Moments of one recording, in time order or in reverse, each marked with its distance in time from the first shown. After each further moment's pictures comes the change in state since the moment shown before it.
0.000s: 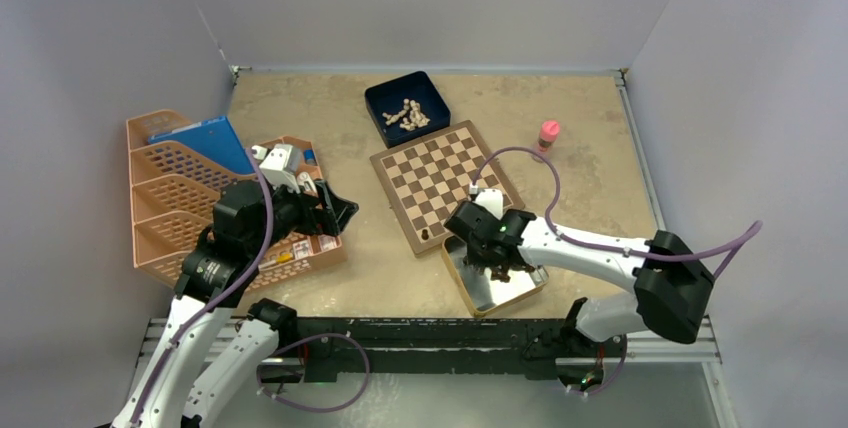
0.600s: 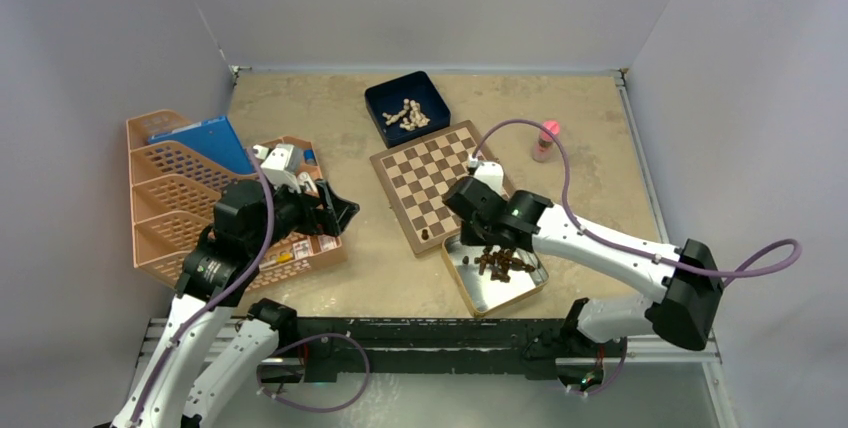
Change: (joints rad) left arm 0.000 0.006 0.000 0.000 0.011 0.000; right arm 0.000 -0.079 0.188 -0.110 0.030 -0.008
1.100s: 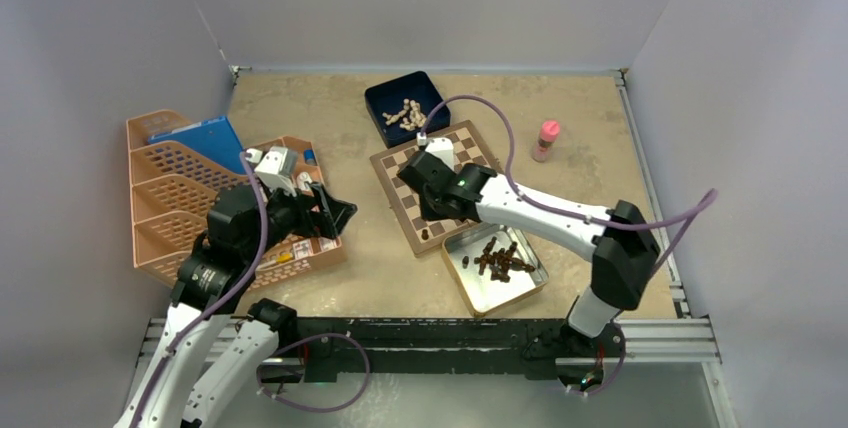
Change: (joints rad) left arm 0.000 -0.037 0.000 0.000 -0.003 0.000; right arm 0.000 0.321 0.330 0.055 0.016 -0.150
